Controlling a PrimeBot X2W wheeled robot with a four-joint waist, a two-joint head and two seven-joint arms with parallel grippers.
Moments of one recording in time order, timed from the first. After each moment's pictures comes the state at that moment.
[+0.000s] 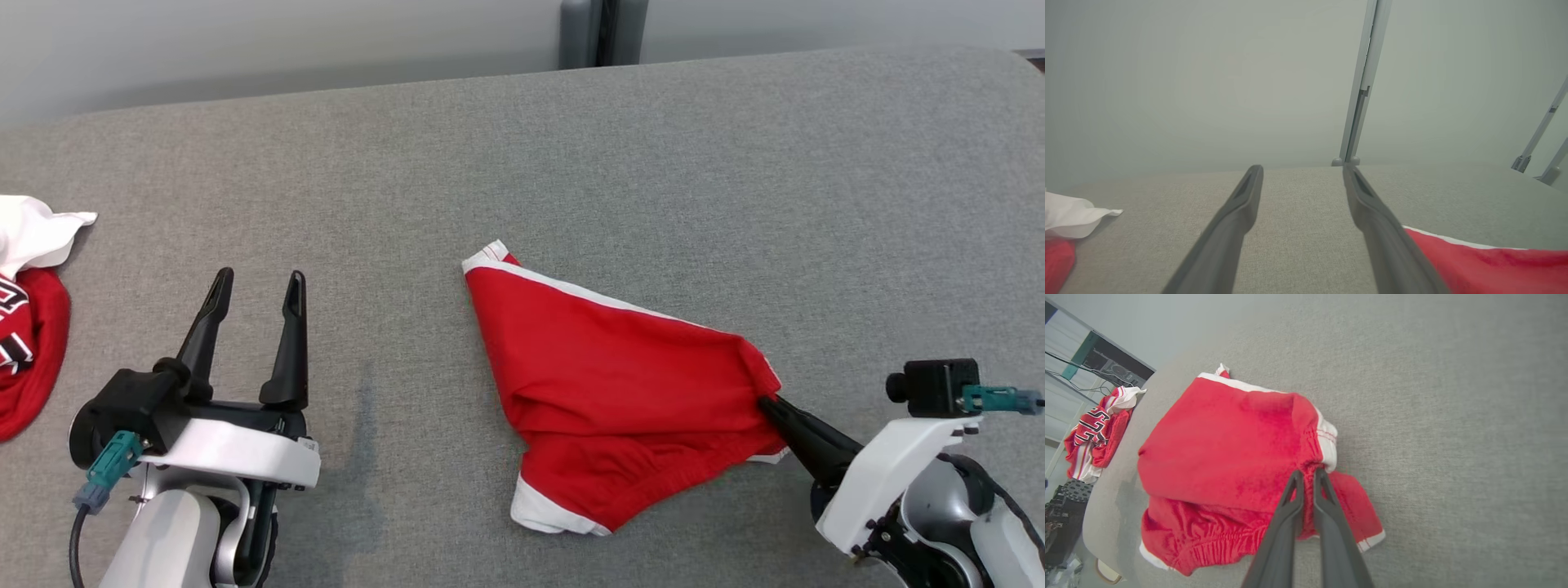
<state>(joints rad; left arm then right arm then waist) -0.22 0.23 -0.21 0.15 -0.41 0.04 -0.26 -0.16 -0.26 0.24 0.09 0.77 0.13 0.40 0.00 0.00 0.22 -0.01</state>
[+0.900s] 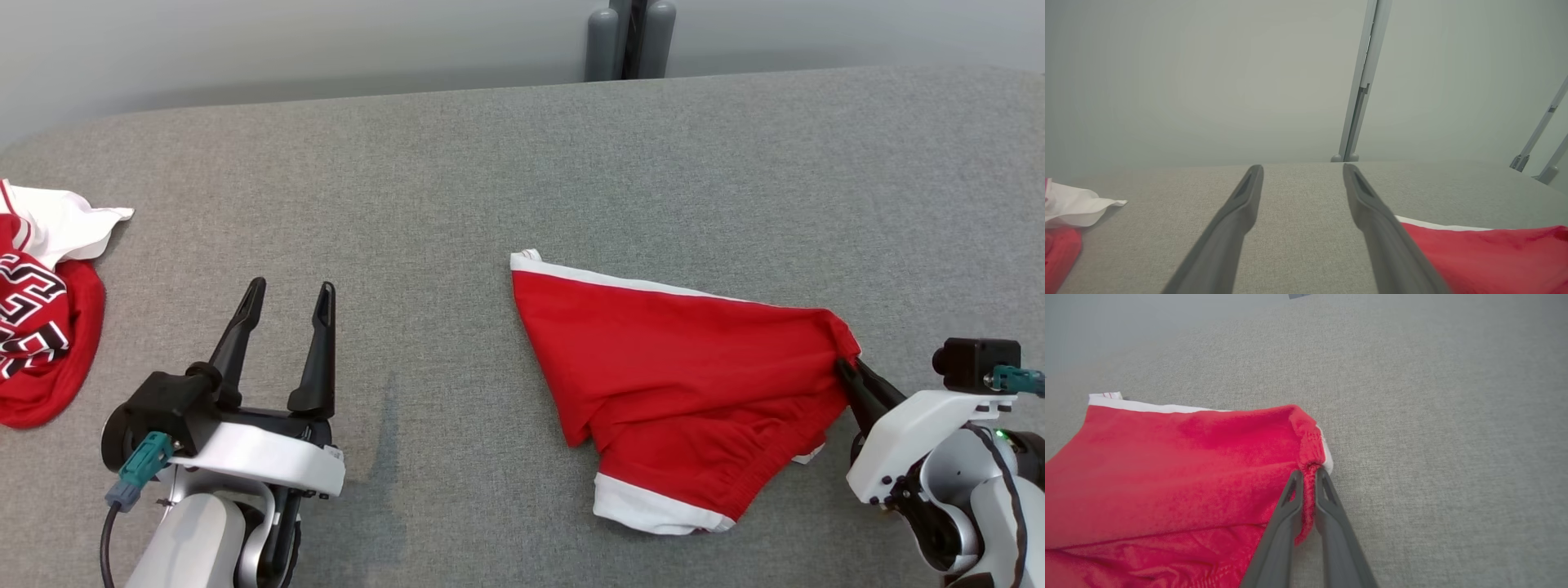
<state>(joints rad) -0.23 0.22 -0.25 0.17 -0.42 0.04 -0.25 -0.29 -0.20 0.09 0.41 0.45 0.13 0.22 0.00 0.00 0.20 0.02</state>
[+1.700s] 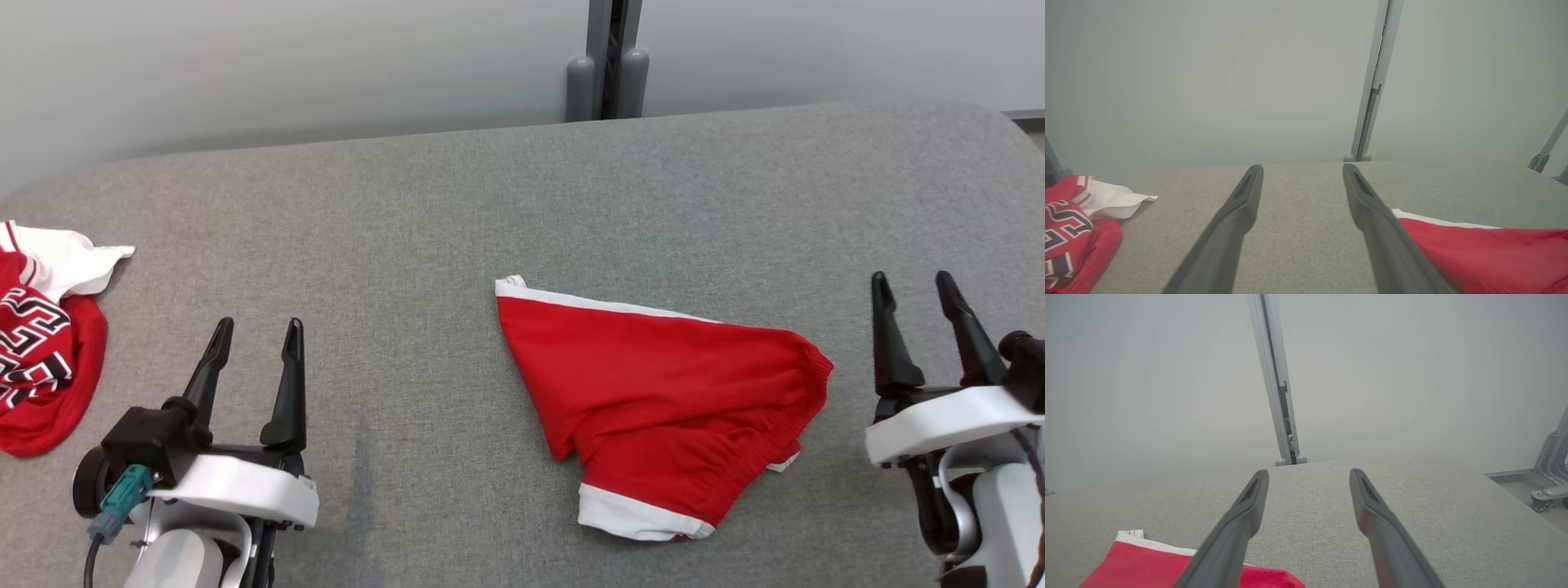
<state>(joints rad) -0.16 0.25 -0.23 0.17 -0.43 0.10 -0.25 -0.30 -0.14 -0.02 0.37 0.29 0.13 -0.21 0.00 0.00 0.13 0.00</state>
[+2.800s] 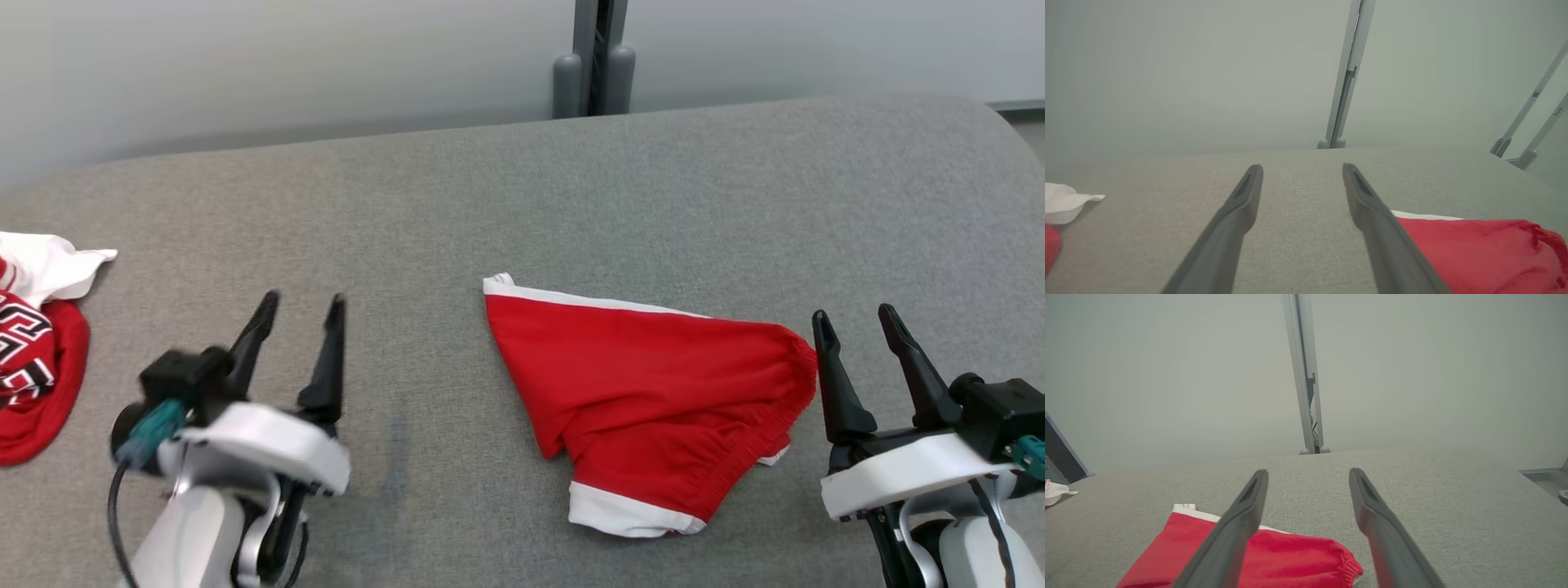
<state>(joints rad) -0.21 0.25 -0.28 0.13 -0.48 0.10 -0.10 -0.13 -0.06 0.02 0.08 0.22 0.13 -0.11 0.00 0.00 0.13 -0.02</state>
